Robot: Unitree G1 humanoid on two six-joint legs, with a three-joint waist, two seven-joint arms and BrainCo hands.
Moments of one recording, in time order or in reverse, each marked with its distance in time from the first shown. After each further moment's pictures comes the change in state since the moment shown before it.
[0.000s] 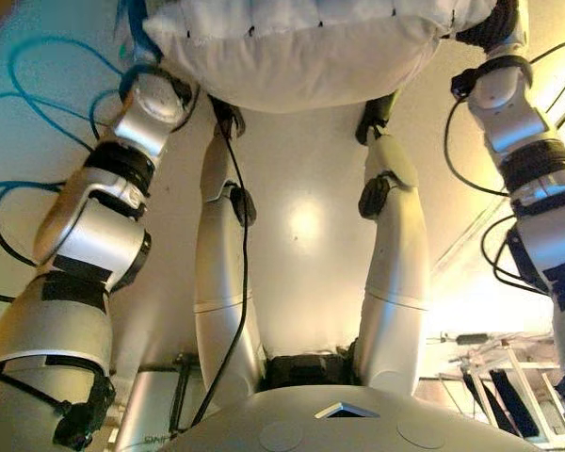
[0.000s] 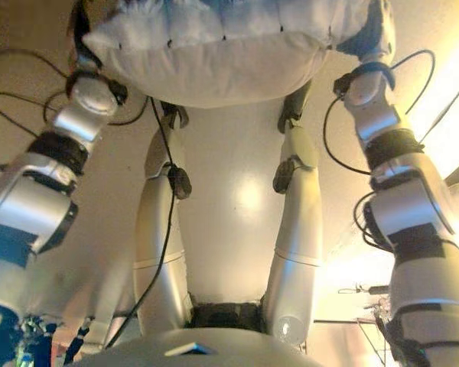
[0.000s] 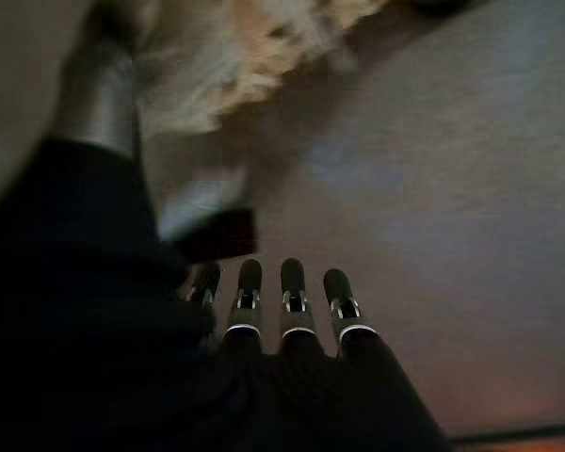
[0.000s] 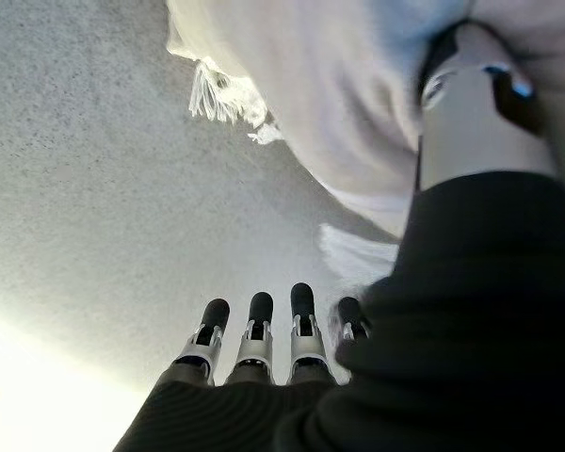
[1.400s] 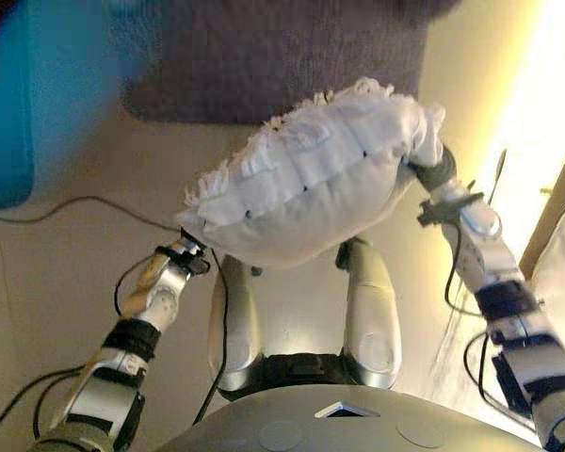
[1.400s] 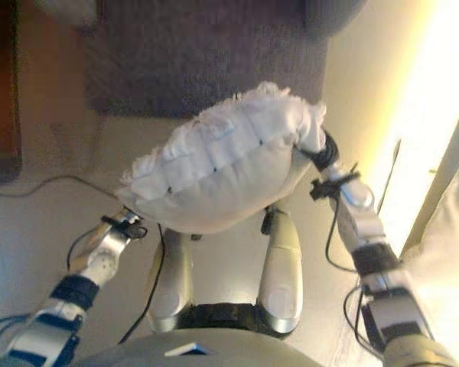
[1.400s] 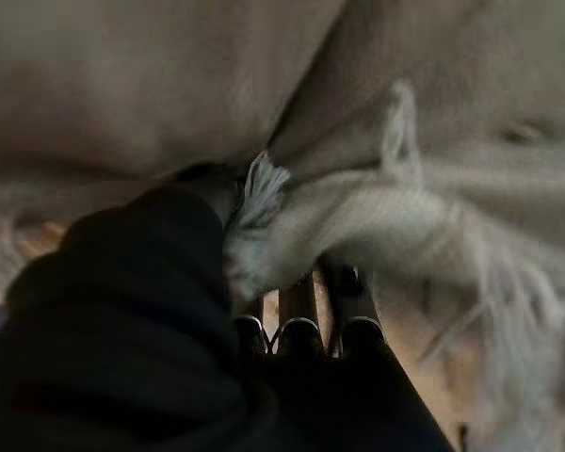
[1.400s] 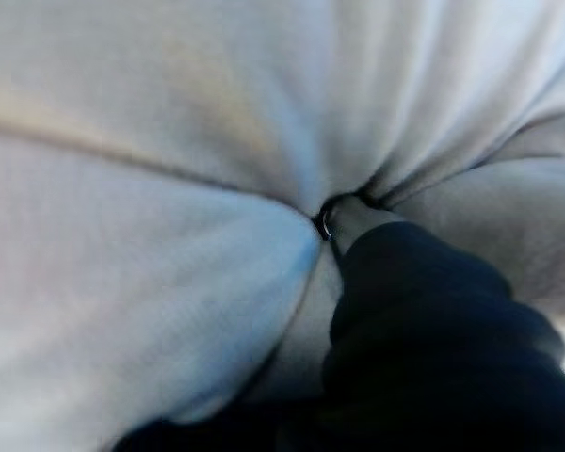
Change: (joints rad) left arm 1.168 -0.146 0.445 -0.648 -0.813 -0.149 -1.049; right arm 0.924 0.170 -0.418 -0.729 0.485 -0.121 0.729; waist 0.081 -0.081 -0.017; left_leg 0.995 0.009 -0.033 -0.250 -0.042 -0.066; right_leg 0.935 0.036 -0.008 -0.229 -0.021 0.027
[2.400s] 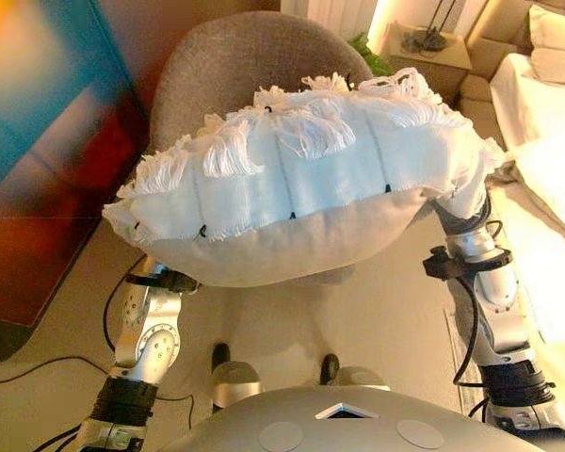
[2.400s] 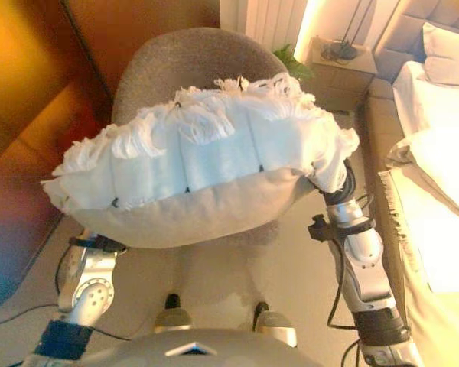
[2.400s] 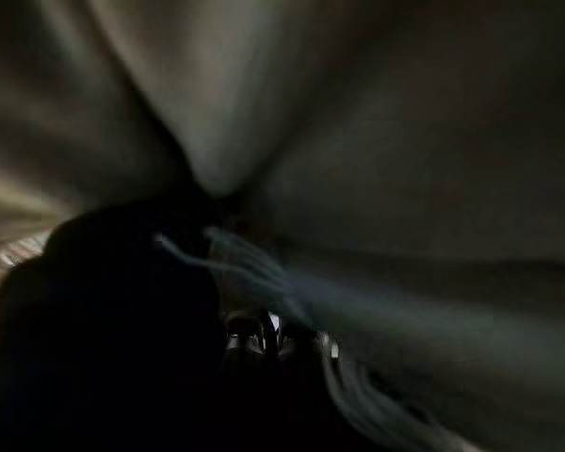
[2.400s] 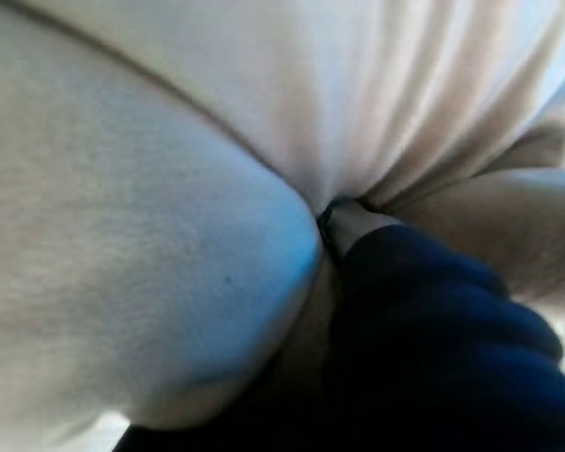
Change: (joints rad) left arm 0.204 -0.066 0.035 -0.475 0.060 -0.201 0.279; right arm 0.276 0.053 -0.072 -0.452 -0.124 -0.122 -0.228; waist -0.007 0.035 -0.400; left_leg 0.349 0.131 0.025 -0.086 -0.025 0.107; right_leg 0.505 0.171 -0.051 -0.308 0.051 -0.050
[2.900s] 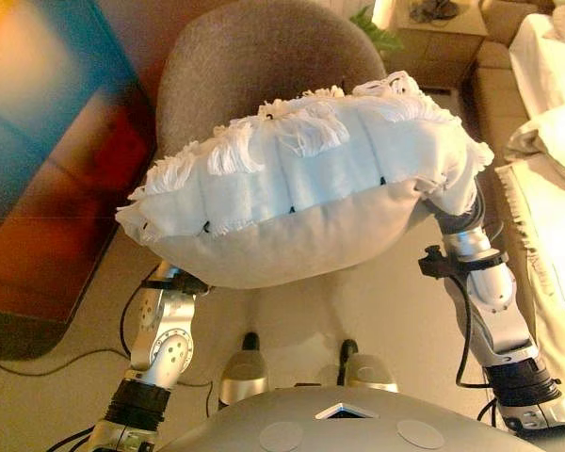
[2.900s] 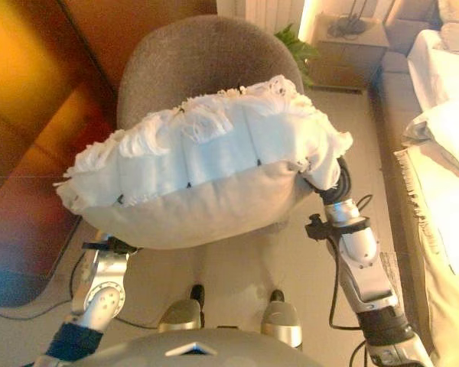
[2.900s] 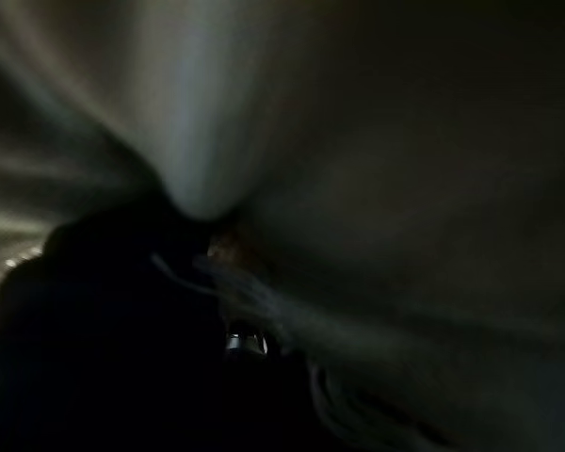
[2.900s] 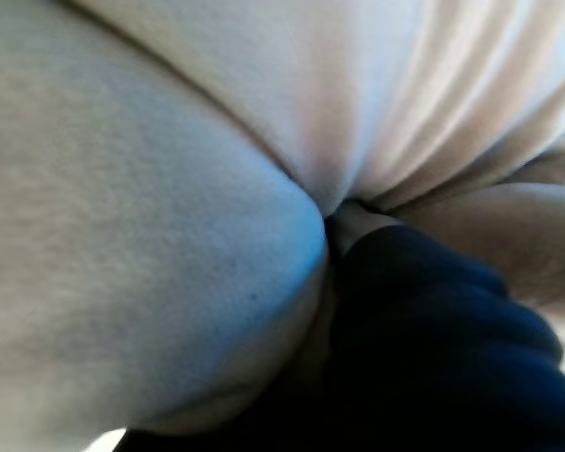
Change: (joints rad) left arm 0.006 -0.031 -0.014 0.008 0.001 -0.048 0.107; right arm -0.020 -0.027 0.084 0.002 -0.070 -0.001 -0.091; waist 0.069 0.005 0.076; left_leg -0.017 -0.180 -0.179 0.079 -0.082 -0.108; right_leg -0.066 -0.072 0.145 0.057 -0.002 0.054
